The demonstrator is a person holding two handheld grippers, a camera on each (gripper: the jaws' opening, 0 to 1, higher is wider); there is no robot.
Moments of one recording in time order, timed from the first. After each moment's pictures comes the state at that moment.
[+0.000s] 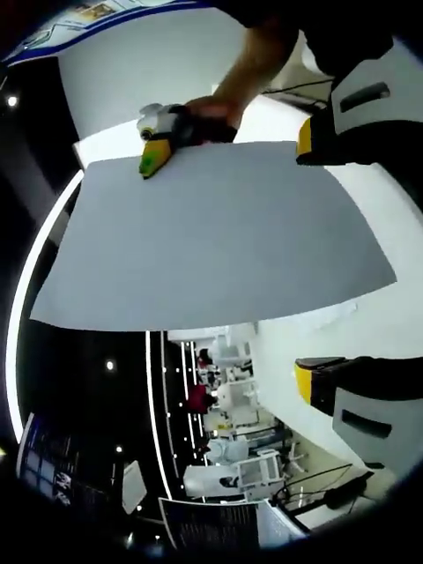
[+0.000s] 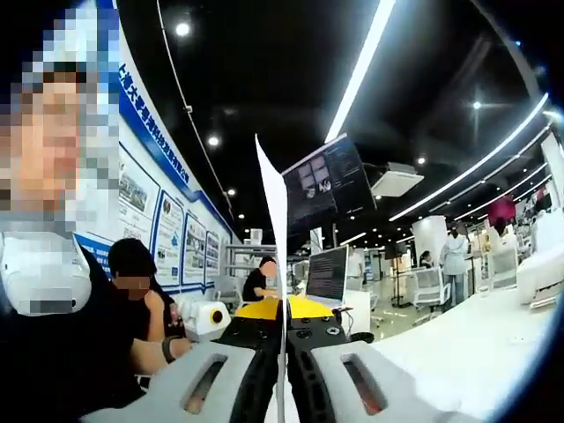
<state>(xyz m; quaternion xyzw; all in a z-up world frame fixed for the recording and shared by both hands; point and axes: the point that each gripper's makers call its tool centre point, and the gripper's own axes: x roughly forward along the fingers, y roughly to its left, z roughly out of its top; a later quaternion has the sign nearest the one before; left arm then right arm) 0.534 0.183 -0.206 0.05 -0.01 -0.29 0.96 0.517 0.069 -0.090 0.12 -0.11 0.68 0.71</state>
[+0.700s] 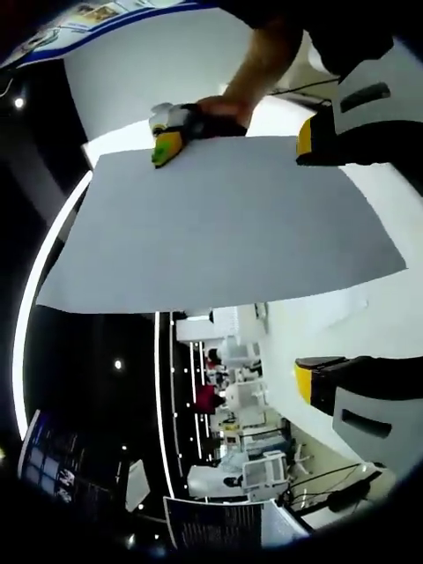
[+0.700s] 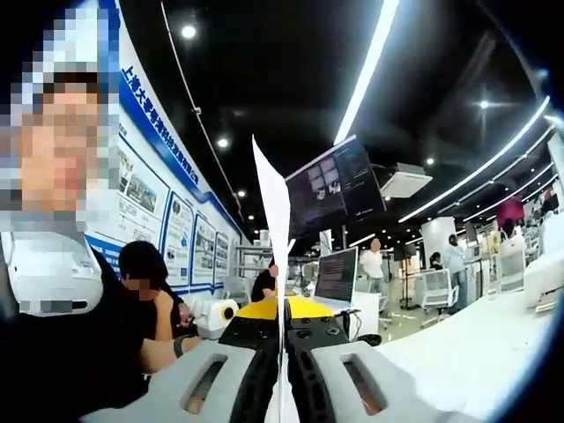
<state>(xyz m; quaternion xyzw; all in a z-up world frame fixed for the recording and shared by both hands) 0.537 0.184 -0.192 0.04 -0.04 -0.29 0.96 0.504 0.064 -0.086 0.11 -0.12 0.70 0.69</state>
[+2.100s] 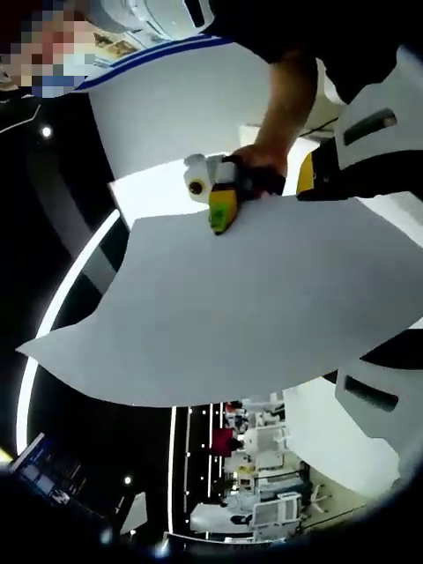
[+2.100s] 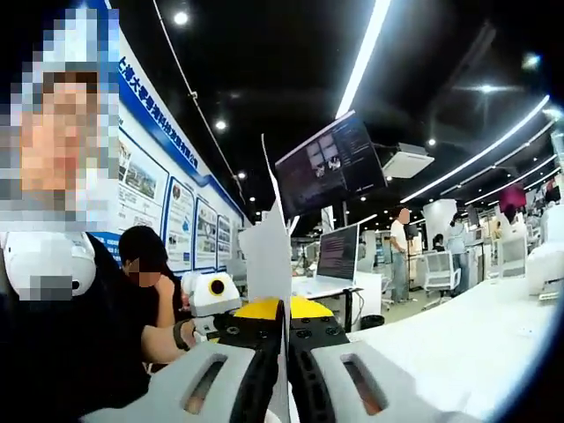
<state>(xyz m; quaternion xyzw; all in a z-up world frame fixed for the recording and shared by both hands) 0.520 0.130 -0.170 0.02 -0.09 -0.40 0.91 0.514 0.086 -0.116 0.09 -0.07 0.71 0.70</state>
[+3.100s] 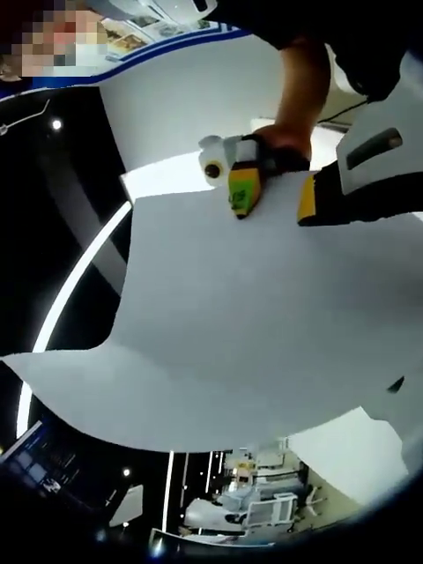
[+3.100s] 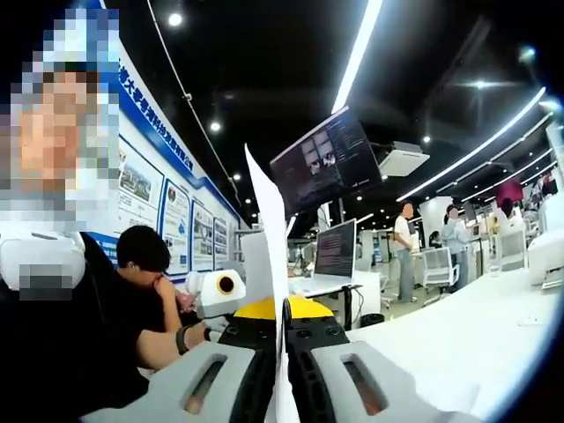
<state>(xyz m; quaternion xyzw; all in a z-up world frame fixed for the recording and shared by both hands) 0.546 0.130 -0.165 -0.01 -0.11 -0.39 0.91 0.519 0.099 -0.129 0.10 -0.07 0.70 0.70</state>
